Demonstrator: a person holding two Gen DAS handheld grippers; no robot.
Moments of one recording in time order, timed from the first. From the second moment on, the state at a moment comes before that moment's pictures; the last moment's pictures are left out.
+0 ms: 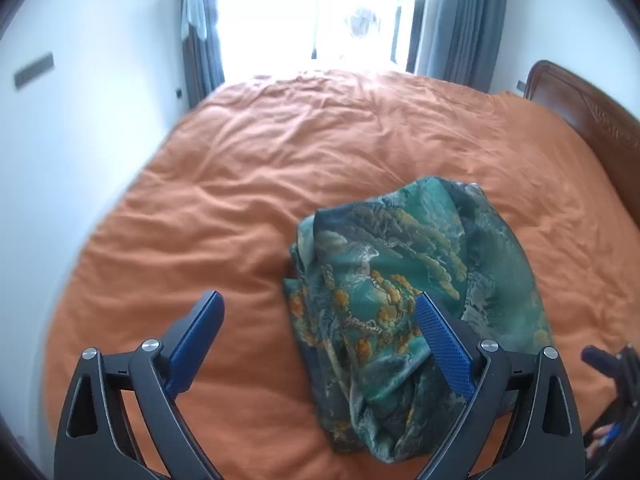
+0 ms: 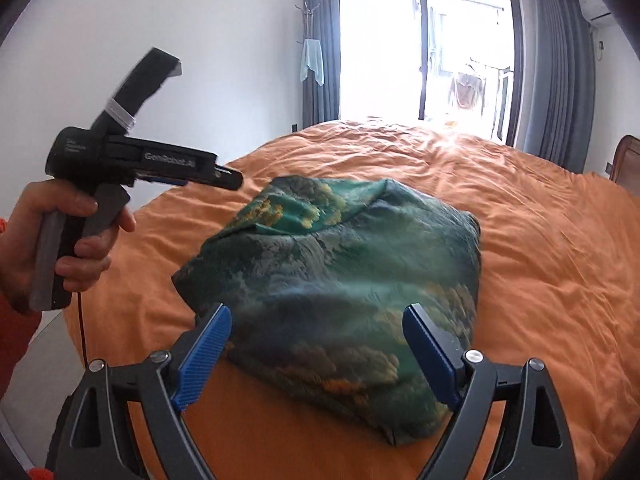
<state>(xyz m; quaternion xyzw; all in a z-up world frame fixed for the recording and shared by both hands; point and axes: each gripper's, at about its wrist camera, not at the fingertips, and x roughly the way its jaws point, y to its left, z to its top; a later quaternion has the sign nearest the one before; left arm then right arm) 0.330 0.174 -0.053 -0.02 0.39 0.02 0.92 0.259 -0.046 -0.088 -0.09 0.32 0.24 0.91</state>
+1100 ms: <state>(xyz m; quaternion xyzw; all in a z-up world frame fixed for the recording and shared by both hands) 0.379 0.246 -0.149 -0.35 0.49 -0.17 0.78 0.244 -0.124 -0.110 -0.05 0.40 0.19 0.89</state>
